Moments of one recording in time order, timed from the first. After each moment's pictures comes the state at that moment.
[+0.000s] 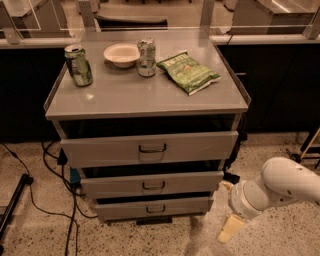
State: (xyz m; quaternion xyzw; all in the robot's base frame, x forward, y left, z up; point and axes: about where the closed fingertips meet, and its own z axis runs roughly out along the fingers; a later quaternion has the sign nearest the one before) arm 0.429 -0.194 0.557 -0.58 0.78 0.15 0.18
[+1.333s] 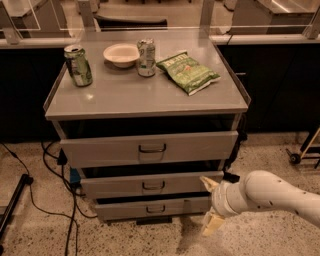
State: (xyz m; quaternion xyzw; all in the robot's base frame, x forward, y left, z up) arm 0.465 -0.151 0.517 -0.66 0.69 0.11 0.28
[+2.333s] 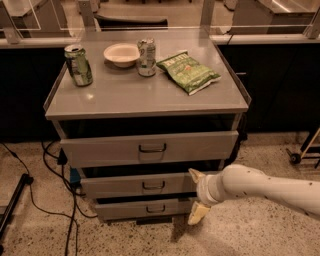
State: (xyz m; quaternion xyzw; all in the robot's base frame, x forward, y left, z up) arm 0.519 -0.122 0.485 -0.67 0.68 0.07 0.28
